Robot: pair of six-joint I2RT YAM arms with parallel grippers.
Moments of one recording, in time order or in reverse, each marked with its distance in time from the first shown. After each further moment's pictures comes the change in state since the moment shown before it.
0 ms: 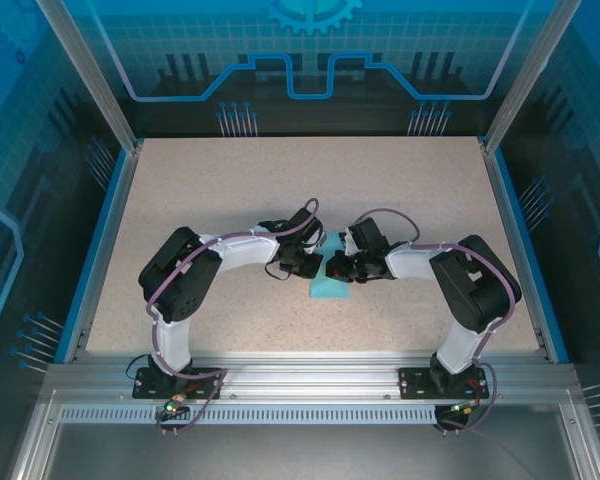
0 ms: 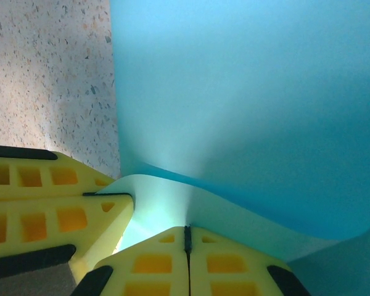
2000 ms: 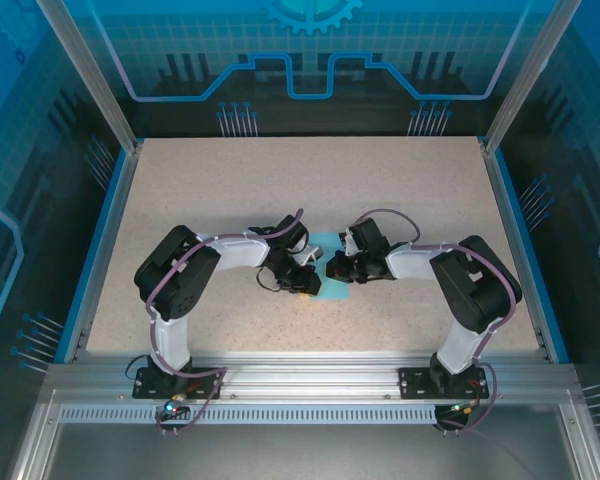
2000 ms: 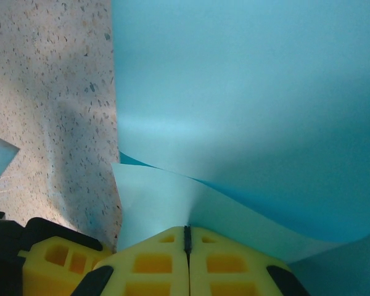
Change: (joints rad) left arm 0.062 -0.003 -0.127 0.029 0.453 -0.044; right arm 0.000 -0.004 -0.003 -0.008 0.003 -0.005
